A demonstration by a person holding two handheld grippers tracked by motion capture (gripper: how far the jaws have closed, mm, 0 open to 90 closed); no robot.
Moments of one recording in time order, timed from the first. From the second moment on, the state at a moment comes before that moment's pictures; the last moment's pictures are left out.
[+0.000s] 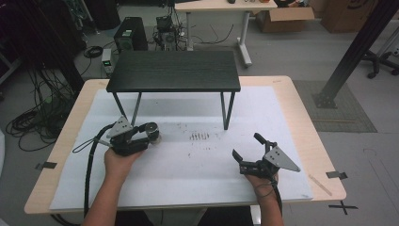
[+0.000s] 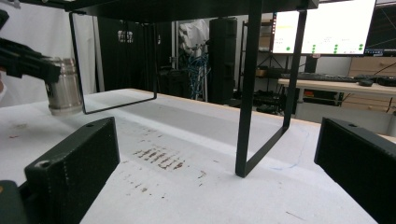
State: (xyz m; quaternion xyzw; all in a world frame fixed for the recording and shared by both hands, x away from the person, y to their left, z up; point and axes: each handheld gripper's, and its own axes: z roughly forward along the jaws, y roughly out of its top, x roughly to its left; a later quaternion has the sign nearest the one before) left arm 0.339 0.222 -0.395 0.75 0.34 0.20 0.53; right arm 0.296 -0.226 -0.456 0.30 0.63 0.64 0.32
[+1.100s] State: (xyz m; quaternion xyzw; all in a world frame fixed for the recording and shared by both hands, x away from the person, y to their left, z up) left arm 0.353 0.232 -0.283 0.74 0.32 0.16 0.57; right arm 0.296 -0.227 -0.456 0.30 0.63 0.65 0.32
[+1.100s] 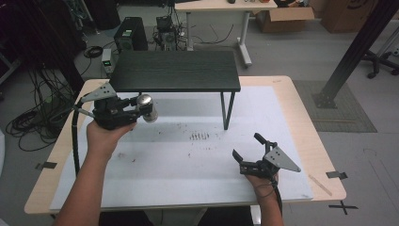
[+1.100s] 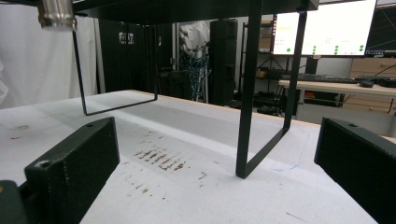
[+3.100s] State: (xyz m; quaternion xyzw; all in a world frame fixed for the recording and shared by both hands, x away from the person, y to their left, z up) left arm 0.438 0.234 -0.201 0.76 0.32 0.19 0.52; right arm 0.296 -0.228 -0.456 0.30 0.62 0.65 0.31
